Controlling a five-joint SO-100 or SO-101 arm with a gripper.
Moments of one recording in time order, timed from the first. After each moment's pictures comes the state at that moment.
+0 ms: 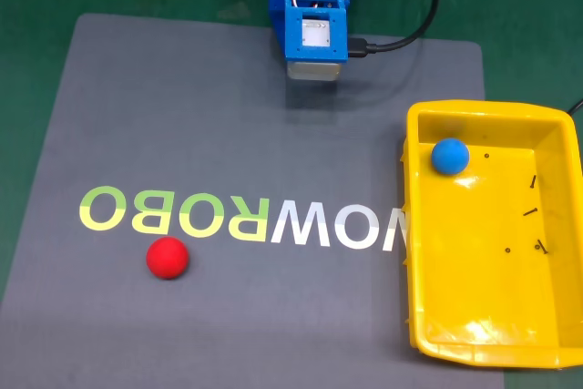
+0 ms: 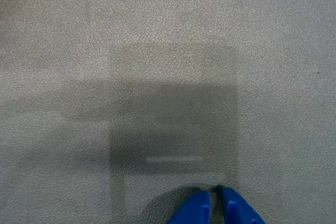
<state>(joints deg) 6.0 189.7 175.8 76.5 -94.1</state>
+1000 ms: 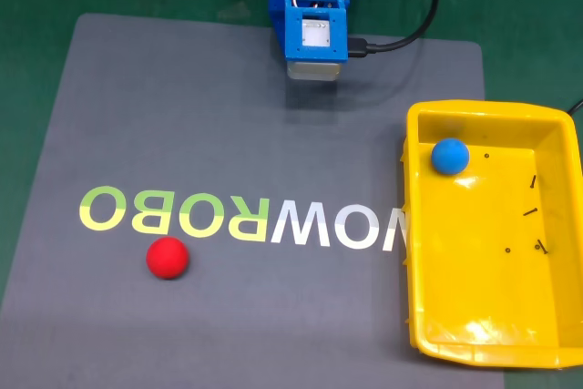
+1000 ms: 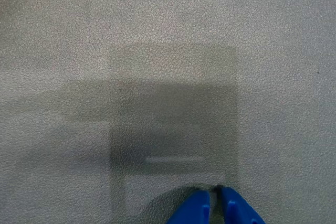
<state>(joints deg) 6.0 189.7 175.8 76.5 -94.1</state>
